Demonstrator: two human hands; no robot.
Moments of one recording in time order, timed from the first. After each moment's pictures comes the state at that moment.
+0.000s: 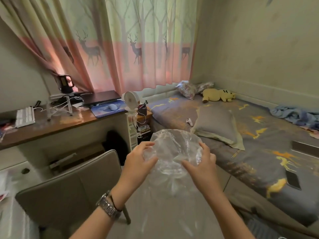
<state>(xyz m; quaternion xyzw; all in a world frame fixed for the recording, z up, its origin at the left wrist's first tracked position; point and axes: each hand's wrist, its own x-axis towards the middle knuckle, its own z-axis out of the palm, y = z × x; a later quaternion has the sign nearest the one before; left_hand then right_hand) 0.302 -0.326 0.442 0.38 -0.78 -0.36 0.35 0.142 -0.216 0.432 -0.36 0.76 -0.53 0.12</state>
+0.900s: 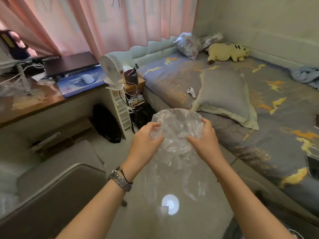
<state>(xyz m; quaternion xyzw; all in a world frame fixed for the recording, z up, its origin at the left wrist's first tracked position) 0.113 -0.525 0.369 0.41 -0.78 -0.39 0.25 -0.046 -0.430 0.362 -0.34 0.80 -0.47 0.18</state>
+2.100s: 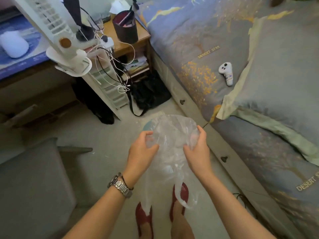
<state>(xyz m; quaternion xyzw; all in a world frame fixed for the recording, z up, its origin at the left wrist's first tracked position) -0.106 -0.827 0.140 0.60 -0.62 -0.49 0.12 -0.254 -0.752 0.139 -0.27 0.79 -0.42 0.36</state>
